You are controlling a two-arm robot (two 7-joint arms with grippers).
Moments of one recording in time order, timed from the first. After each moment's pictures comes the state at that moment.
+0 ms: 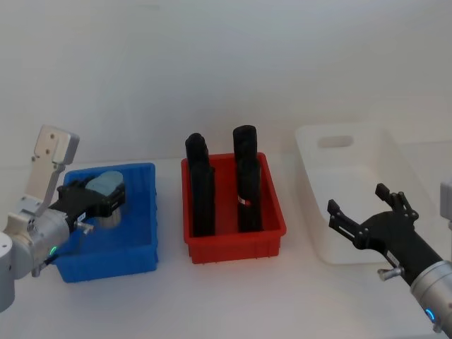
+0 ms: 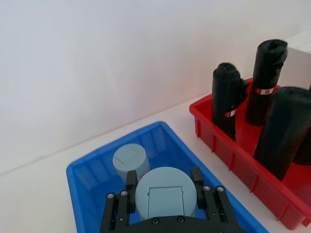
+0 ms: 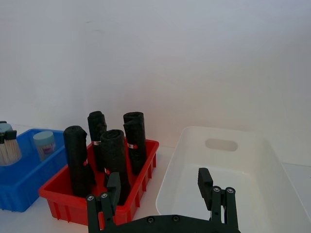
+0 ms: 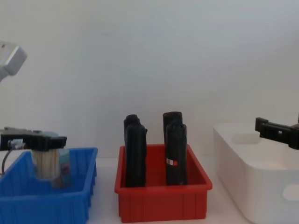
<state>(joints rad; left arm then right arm) -0.45 0.40 0.24 -1.26 -0.29 0.28 -0.24 -0.01 0.34 -0.23 -1.77 0.29 0.03 0.07</state>
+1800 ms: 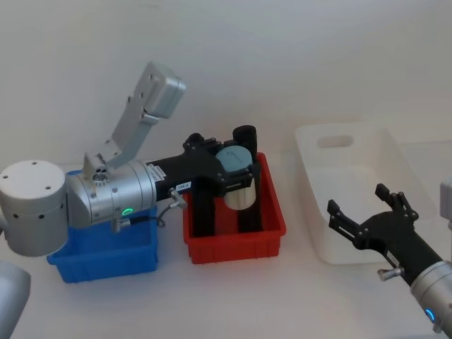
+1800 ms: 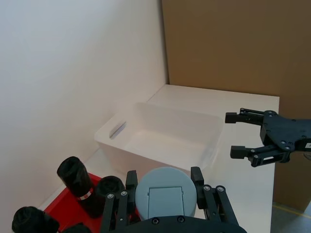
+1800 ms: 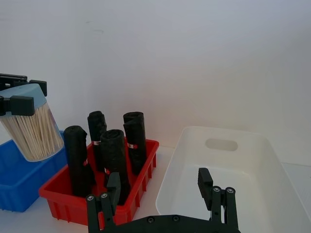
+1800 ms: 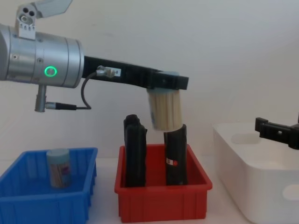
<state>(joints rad) -0.55 0.33 0.34 -1.51 -0.27 0.41 -0.74 -0.01 0.34 -0.23 -1.77 0.29 0.03 0.07</state>
